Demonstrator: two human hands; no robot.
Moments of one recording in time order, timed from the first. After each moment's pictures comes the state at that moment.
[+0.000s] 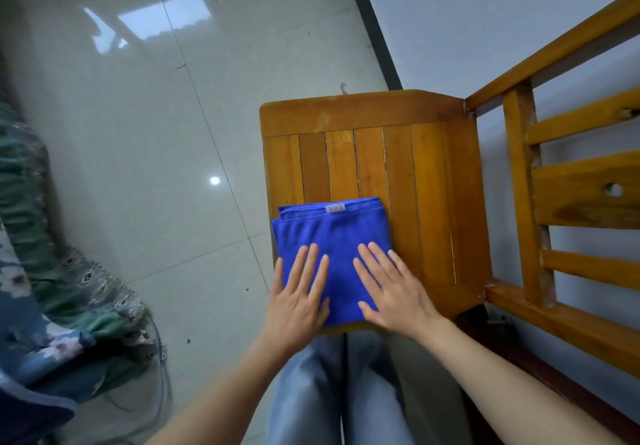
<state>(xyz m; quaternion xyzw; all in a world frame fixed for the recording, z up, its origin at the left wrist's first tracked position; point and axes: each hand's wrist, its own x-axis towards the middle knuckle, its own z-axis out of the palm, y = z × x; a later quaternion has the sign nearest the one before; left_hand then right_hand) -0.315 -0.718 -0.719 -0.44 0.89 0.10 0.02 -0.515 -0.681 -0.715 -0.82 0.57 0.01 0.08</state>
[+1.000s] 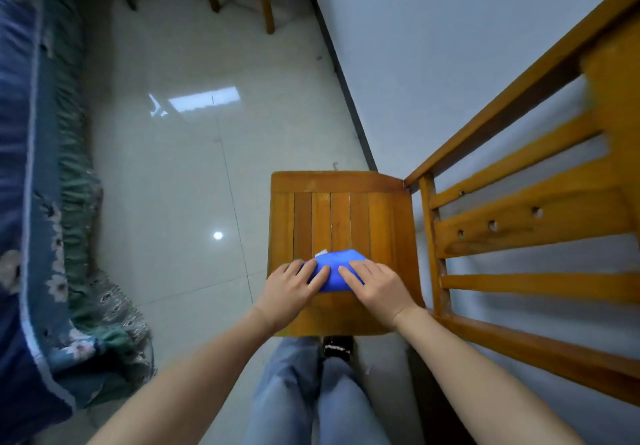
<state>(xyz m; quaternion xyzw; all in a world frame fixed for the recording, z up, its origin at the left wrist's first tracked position) -0.348 -0.754 -0.575 -0.32 0.94 0.06 -0.07 -0.552 -0.713 -0.582 -0.86 0.49 -0.16 -0.04</state>
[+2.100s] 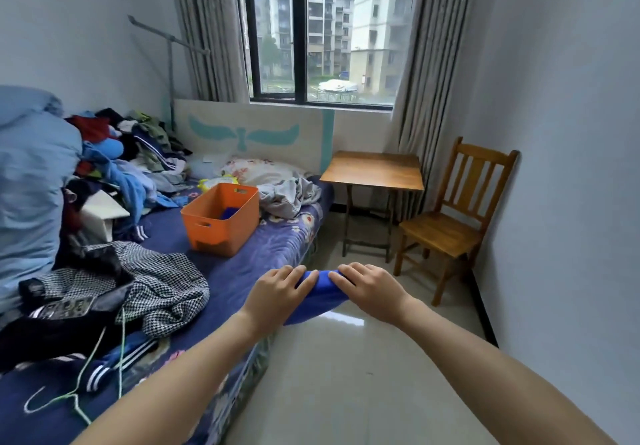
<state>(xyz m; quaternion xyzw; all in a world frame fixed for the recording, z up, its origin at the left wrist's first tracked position) 0.060 -0.868 -0.207 -0.46 0.78 -0.38 -0.19 -0.152 -0.961 -0.200 -0.91 0.09 -0.29 -0.30</state>
